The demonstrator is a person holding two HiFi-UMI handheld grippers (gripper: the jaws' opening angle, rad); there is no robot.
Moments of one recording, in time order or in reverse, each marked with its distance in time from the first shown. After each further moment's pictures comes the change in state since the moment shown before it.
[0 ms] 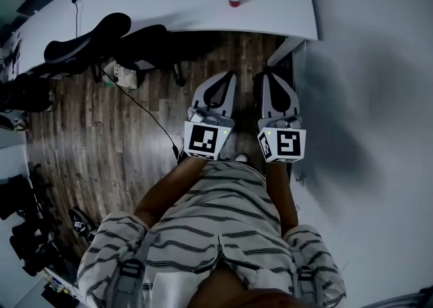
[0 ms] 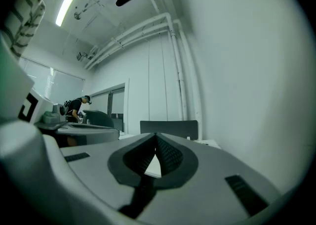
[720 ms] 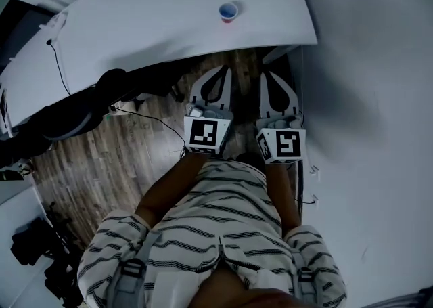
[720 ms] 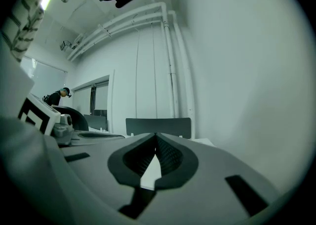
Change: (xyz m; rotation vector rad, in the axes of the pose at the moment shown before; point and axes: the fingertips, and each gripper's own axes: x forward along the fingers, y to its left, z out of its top) left arm 0.104 0.117 -0.018 -0.044 0.062 -0.124; right arm 0.128 -0.001 0.005 0.021 0.051 -0.175
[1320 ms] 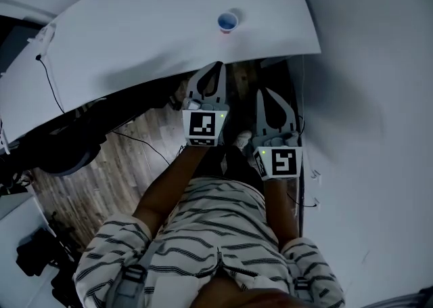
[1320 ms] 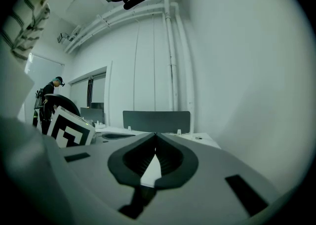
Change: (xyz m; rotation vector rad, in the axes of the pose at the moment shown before) left arm 0.073 0.061 -0.047 0.002 0.065 0.010; right arm 0.042 0.003 -0.023 -0.036 0.068 -0.022
